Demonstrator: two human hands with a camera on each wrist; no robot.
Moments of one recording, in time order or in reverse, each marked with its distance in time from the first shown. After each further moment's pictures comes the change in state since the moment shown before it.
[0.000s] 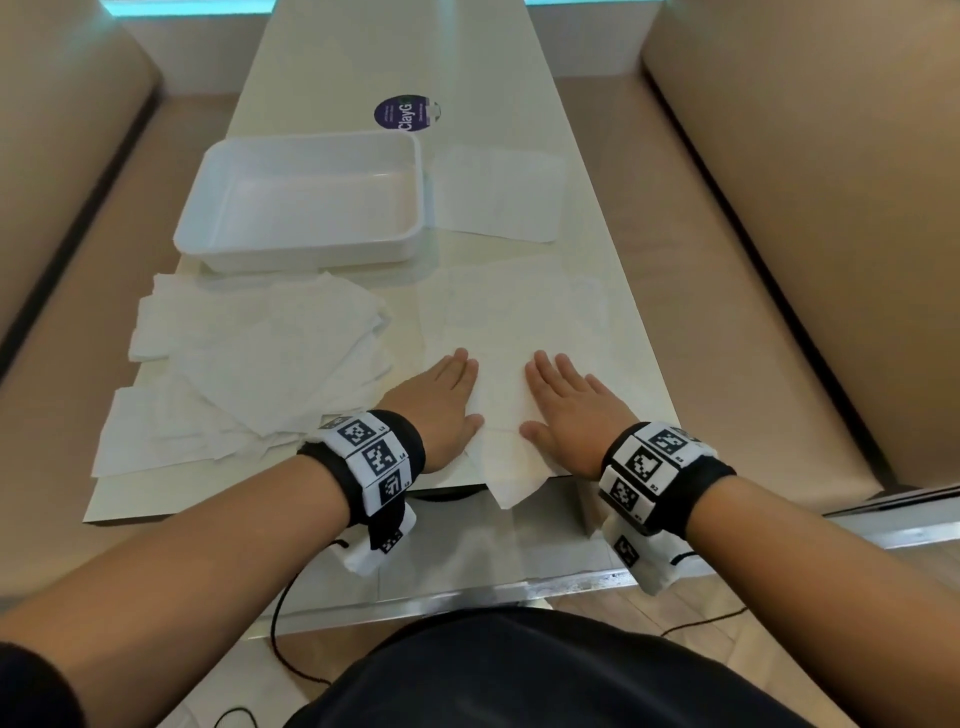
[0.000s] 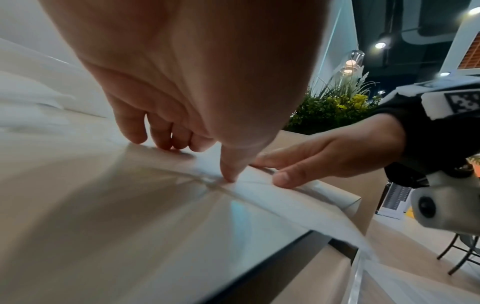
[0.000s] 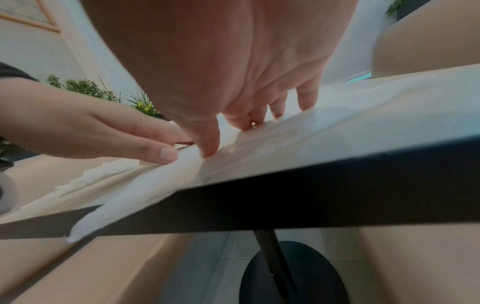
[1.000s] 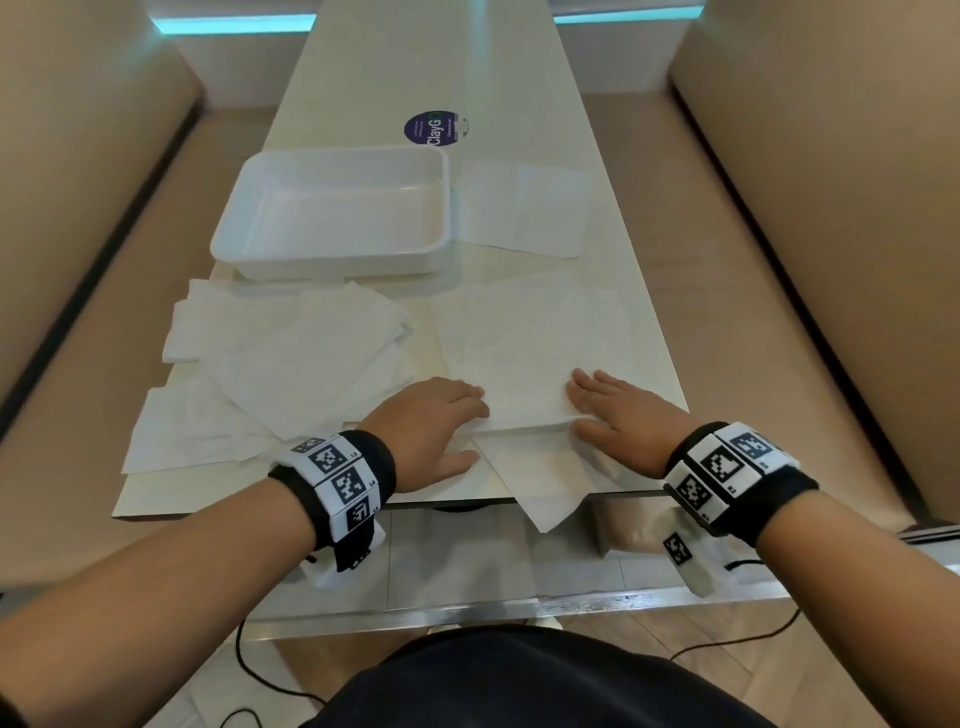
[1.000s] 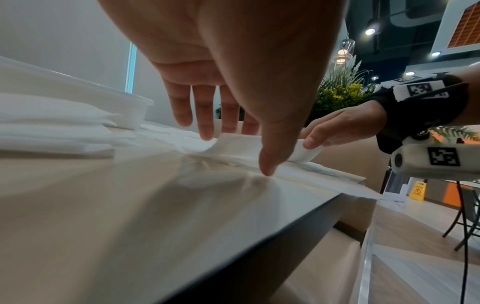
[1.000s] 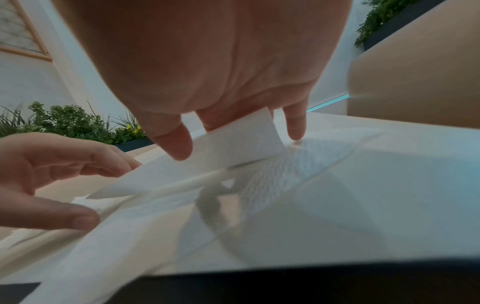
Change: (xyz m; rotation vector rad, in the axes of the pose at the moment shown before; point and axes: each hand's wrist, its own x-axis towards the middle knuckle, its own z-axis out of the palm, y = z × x) left_hand -0.019 -0.036 0.015 -0.118 0.369 0.277; right_hand -0.002 0.038 -0.016 0.088 -0.014 -0.086
